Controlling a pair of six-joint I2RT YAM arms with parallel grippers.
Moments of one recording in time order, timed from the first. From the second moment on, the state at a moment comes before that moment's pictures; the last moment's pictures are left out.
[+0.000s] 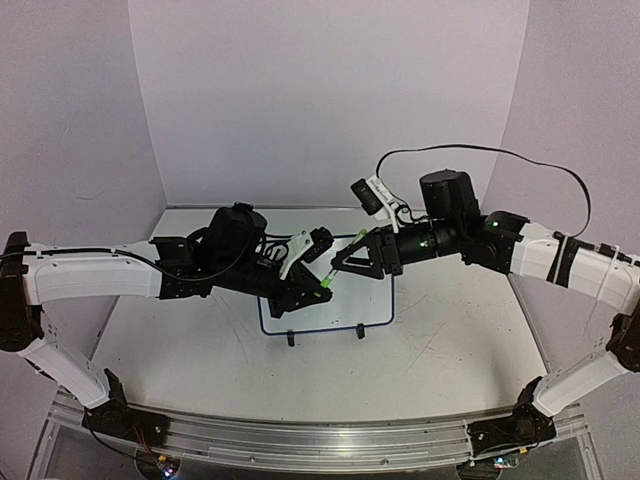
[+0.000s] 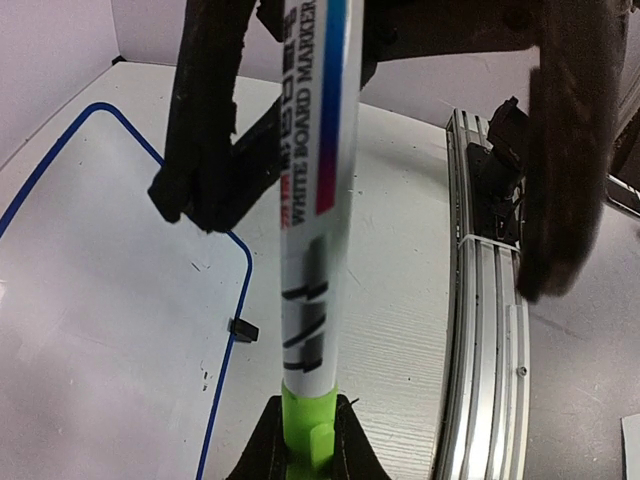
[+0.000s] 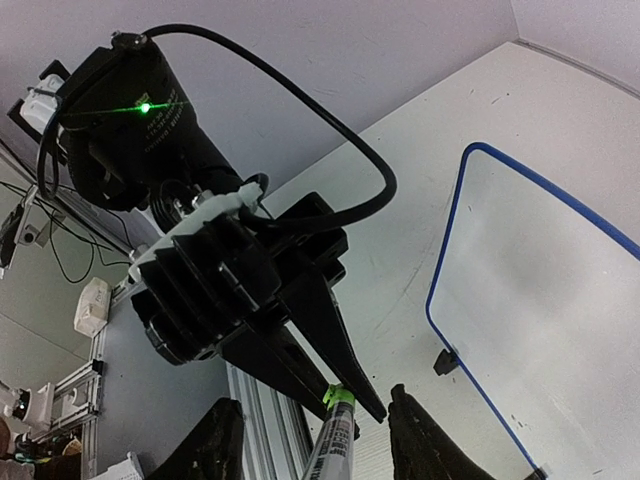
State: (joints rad) left arm -1.02 1.47 1.08 -0.11 0.36 0.05; right arm 0.80 1.41 1.20 -0.23 -0.66 0.26
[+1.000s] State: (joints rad) left arm -1.02 1.47 1.11 -0.26 0.42 0.08; right arm 0.80 1.43 1.11 -0.12 -0.86 0.03
